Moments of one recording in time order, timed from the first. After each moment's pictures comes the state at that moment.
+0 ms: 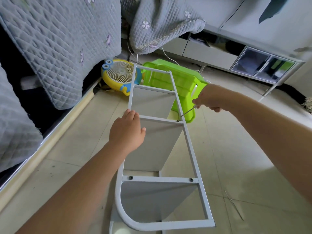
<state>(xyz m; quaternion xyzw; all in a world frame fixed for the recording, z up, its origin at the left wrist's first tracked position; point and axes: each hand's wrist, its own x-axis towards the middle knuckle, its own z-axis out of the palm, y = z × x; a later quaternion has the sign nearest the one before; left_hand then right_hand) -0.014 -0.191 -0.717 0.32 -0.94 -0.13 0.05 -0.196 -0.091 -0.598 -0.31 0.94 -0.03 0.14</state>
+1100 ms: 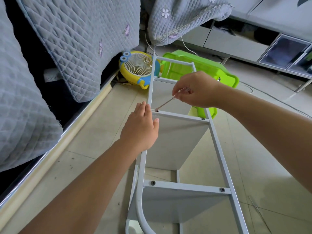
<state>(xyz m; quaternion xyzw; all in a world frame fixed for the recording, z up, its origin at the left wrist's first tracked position) -0.004 -0.203 -0.725 0.36 -0.90 -0.24 0.05 -0.139 -0.144 -0.620 -0.63 0.77 -0.07 0.04</state>
